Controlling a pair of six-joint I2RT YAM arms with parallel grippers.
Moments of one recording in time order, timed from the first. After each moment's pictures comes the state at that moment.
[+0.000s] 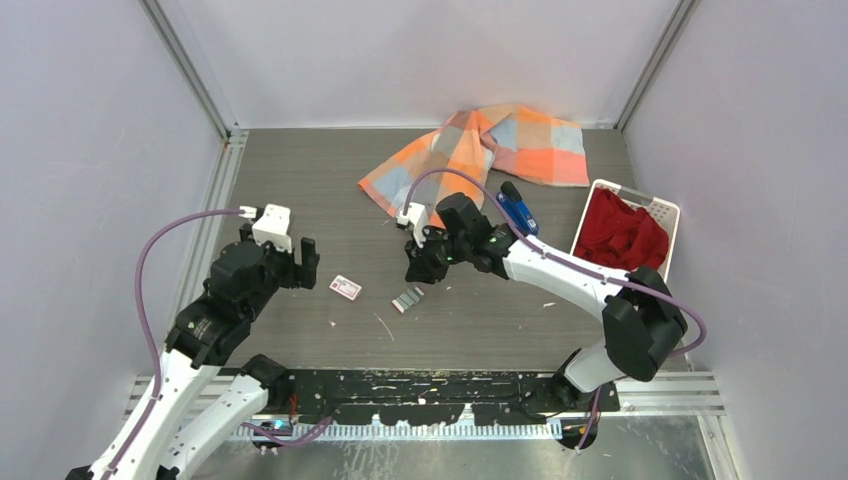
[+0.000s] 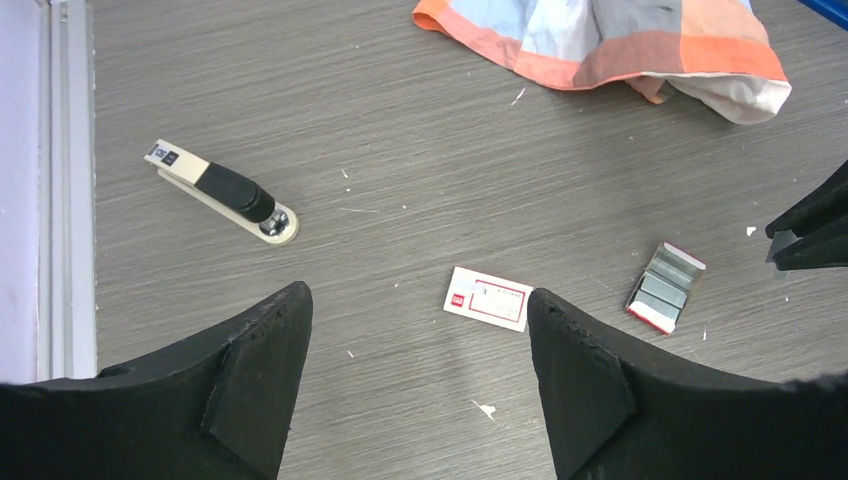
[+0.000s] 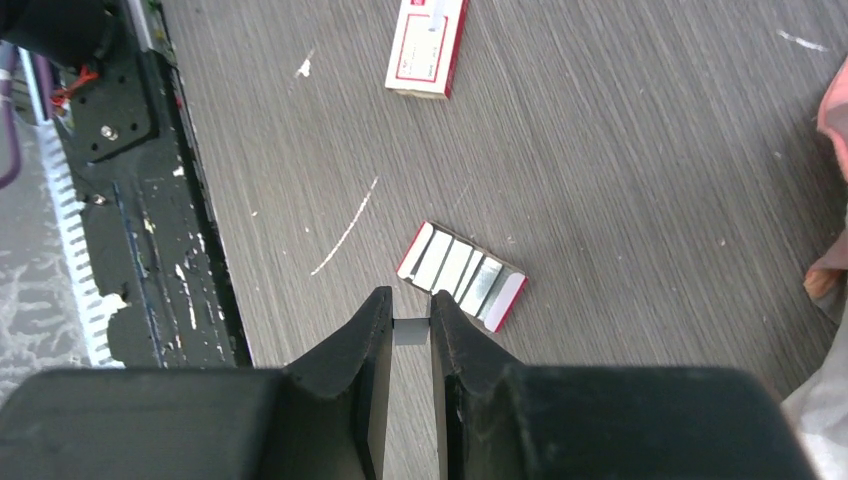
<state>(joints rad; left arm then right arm) -0.48 0.58 0.82 -0.63 -0.24 -0.05 0.76 1.48 1.03 -0.25 -0.52 -0.12</state>
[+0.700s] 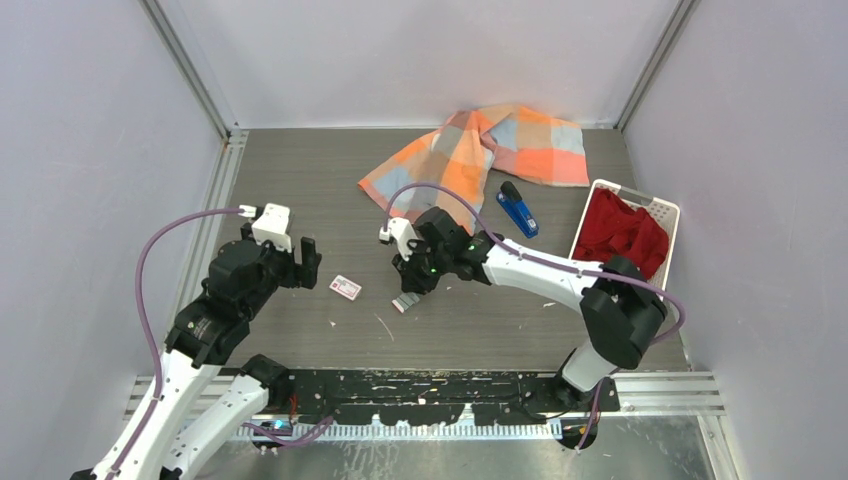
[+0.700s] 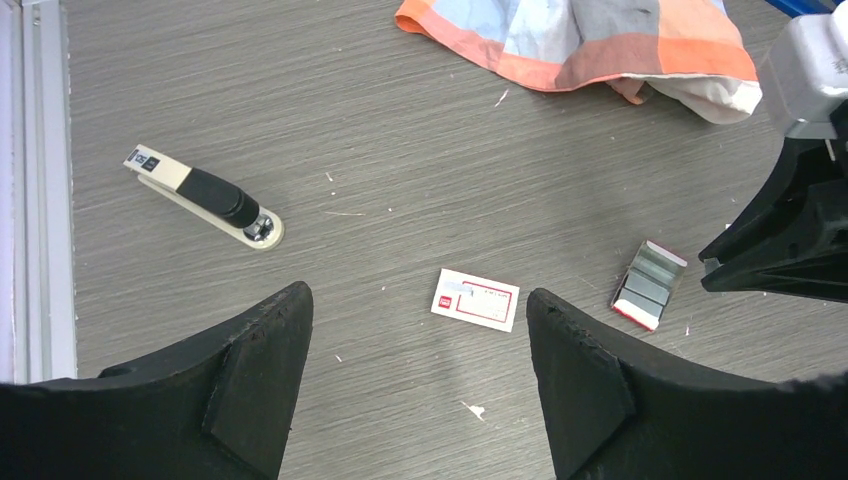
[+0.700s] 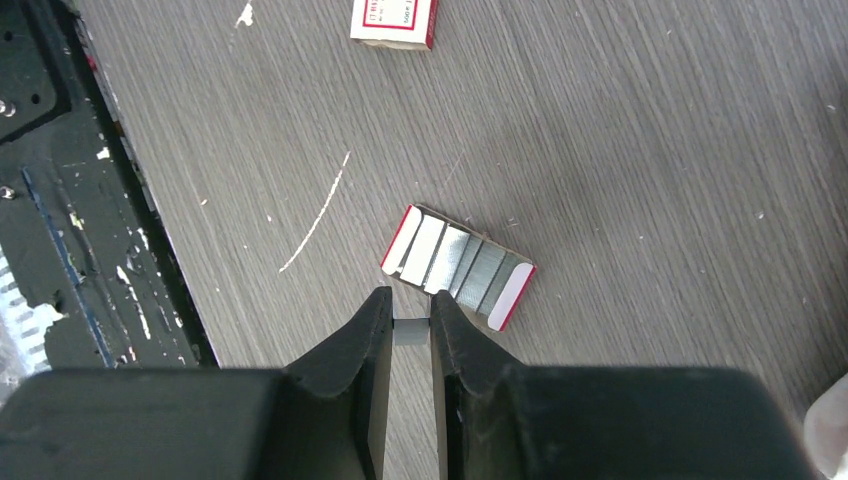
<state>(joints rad) -0.45 0.58 0.82 -0.63 -0.17 -0.05 0.86 1.57 1.06 -0.29 -0.35 -0.12</state>
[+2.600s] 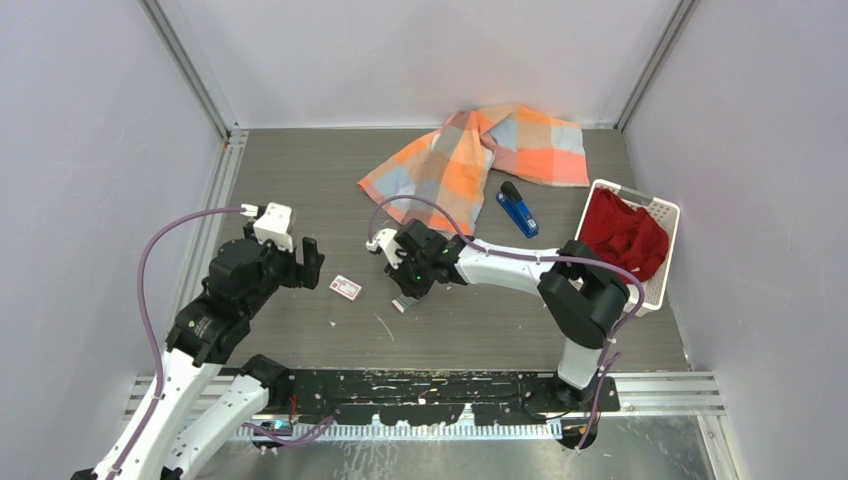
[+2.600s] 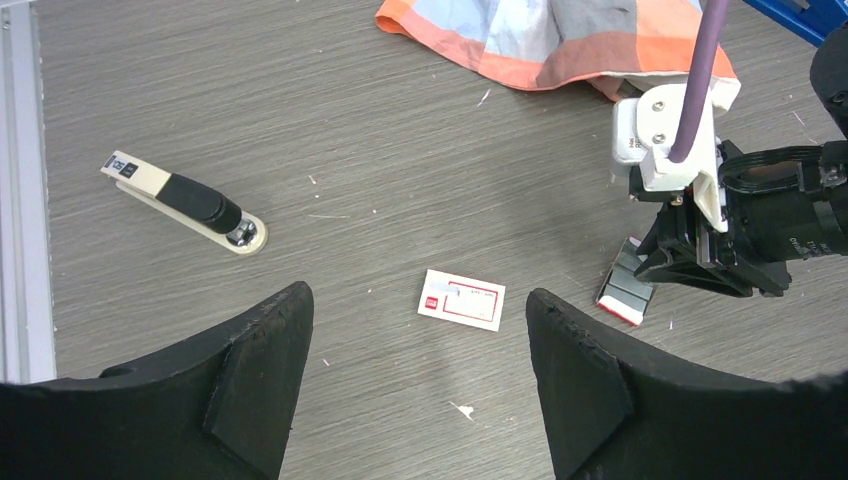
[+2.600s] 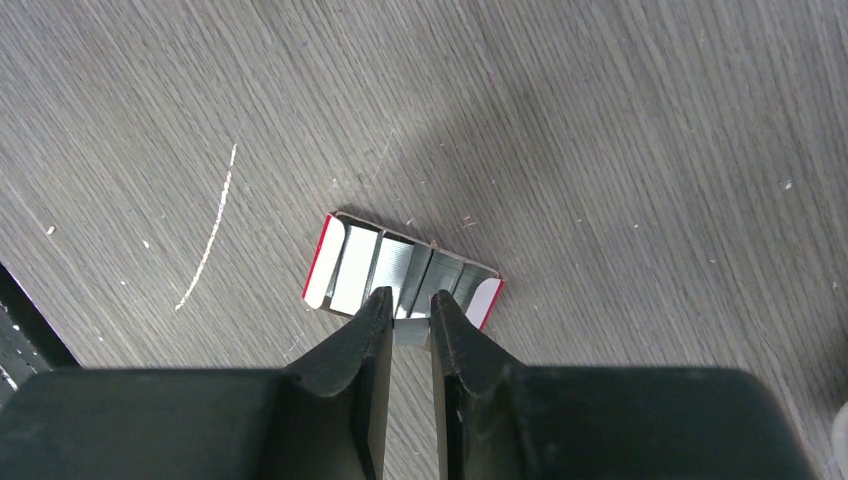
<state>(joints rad) -0.44 0.59 0.82 -0.62 -0.13 -0.06 0.92 1.77 1.12 -0.32 -0.15 -0.10</state>
